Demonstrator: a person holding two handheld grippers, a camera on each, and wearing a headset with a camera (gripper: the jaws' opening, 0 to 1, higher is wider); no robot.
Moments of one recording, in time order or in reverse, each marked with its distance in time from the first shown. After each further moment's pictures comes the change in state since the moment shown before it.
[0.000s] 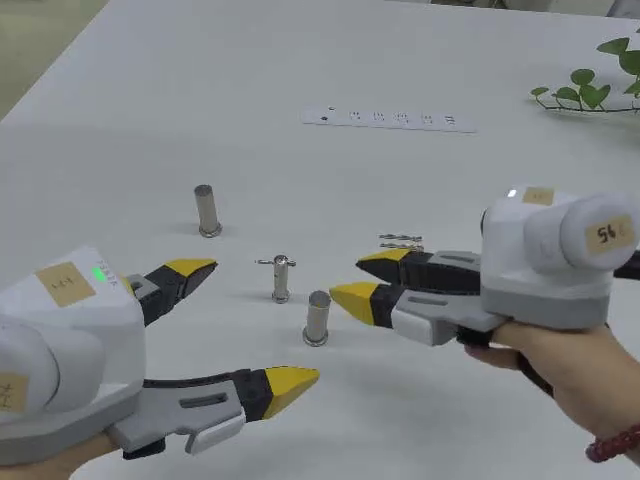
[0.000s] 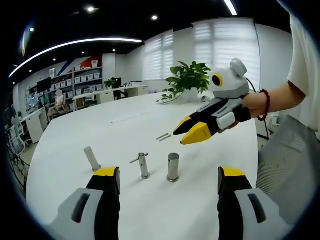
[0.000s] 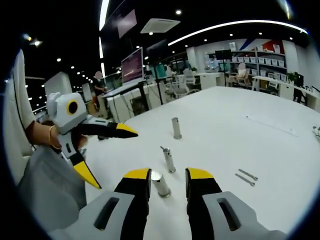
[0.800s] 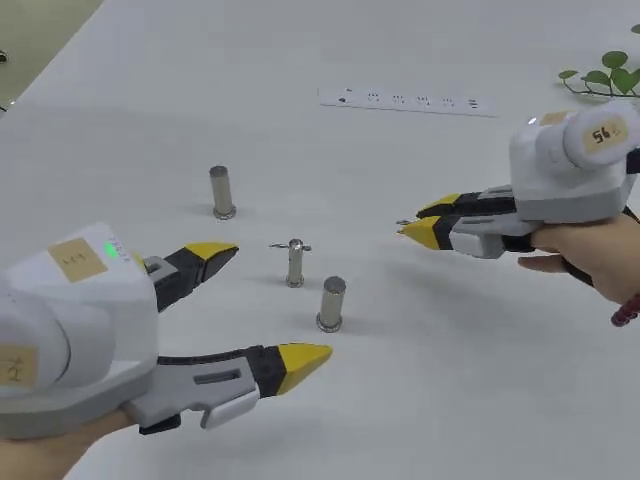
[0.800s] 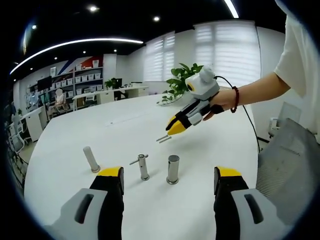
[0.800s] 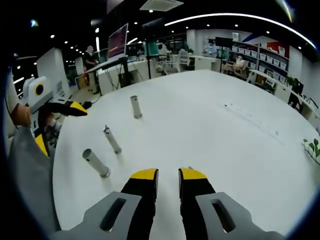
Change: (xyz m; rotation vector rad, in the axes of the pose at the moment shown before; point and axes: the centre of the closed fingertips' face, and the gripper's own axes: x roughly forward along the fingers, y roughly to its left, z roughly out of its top) left arm 0.001 0.000 0.002 -0.017 -0.016 -0.003; right arm 0.015 -0.098 -0.023 -0.103 0.218 -0.090
